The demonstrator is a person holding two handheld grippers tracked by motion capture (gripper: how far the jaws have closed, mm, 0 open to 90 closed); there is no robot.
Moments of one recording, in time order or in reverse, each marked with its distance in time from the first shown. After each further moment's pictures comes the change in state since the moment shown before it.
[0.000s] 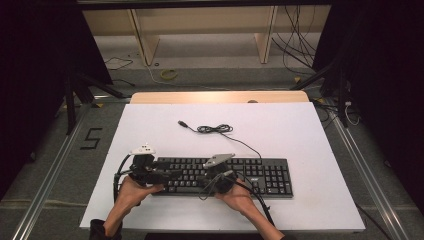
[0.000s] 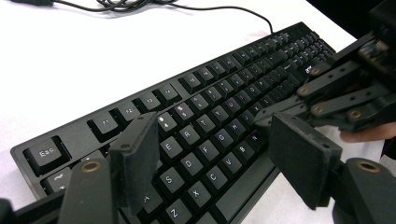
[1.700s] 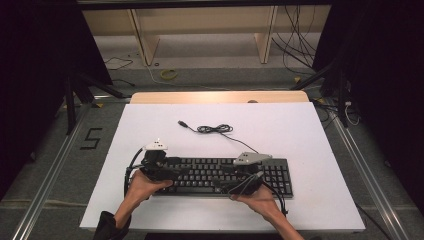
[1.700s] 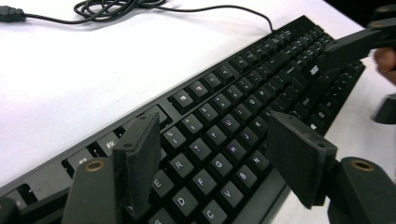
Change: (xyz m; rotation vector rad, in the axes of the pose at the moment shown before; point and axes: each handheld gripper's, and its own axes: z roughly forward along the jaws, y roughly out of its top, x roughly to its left) left arm -0.007 0.017 0.028 0.042 0.008 0.062; right arm -0.018 -0.022 -0.069 -0.196 0.017 0.070
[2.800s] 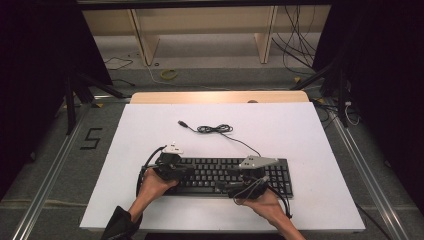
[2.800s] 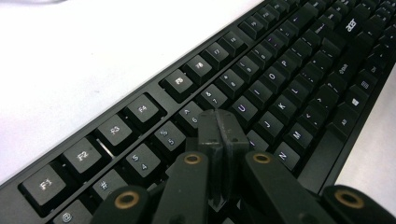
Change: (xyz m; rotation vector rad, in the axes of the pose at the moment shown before) left arm -0.006 -0.002 0.036 0.127 0.037 0.099; right arm 0.001 -0.009 -0.013 -0.005 0.000 0.003
